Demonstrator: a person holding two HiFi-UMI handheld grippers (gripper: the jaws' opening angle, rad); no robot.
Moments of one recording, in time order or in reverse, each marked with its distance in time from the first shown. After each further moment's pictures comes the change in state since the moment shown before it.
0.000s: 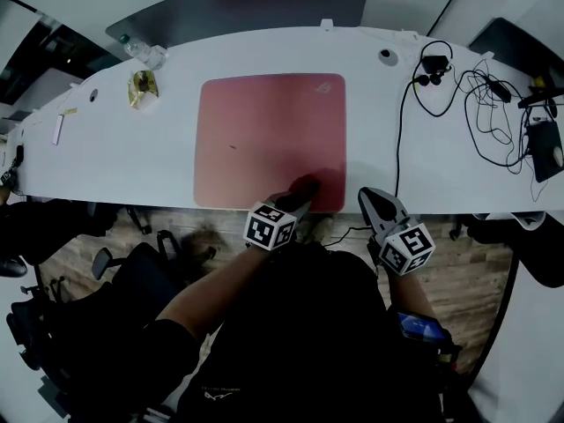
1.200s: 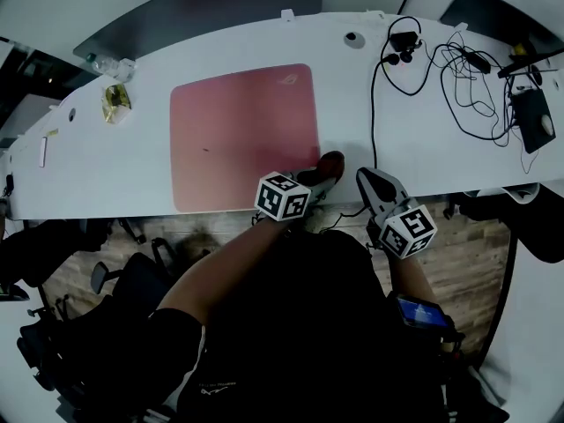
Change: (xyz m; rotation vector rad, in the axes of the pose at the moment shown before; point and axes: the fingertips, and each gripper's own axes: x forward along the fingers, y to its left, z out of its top) left arm 0.082 -0.082 0.062 0.005 -0.054 -0.325; right arm -0.030 -0.044 0.016 -0.004 -0.048 -0.083
